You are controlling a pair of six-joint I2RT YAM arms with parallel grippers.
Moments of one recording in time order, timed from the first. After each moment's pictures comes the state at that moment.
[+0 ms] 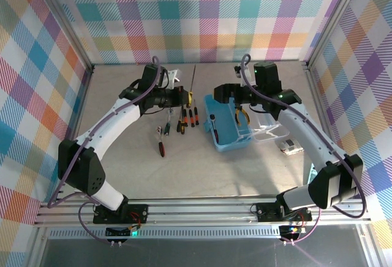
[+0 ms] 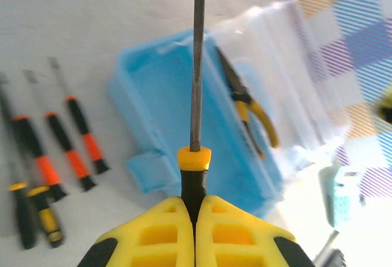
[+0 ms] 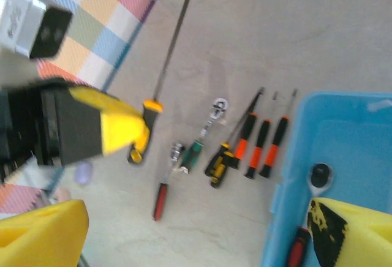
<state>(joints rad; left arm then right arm) -0.44 1.57 1.37 -0.50 0.48 -0.47 0.39 1.42 1.32 -0.48 -0.54 0.36</state>
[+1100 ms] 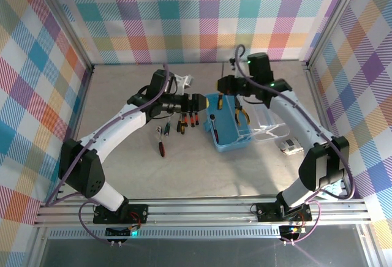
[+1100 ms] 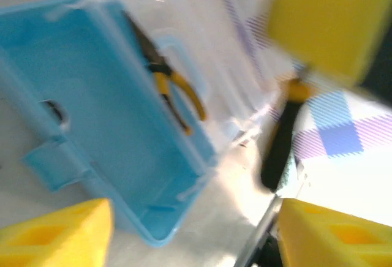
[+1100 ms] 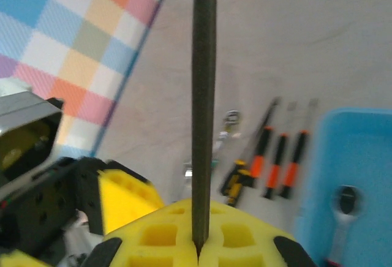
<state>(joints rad) -0.50 1.55 1.31 -0.42 0.53 -0.52 0.35 1.57 1.48 -0.54 -0.54 0.37</state>
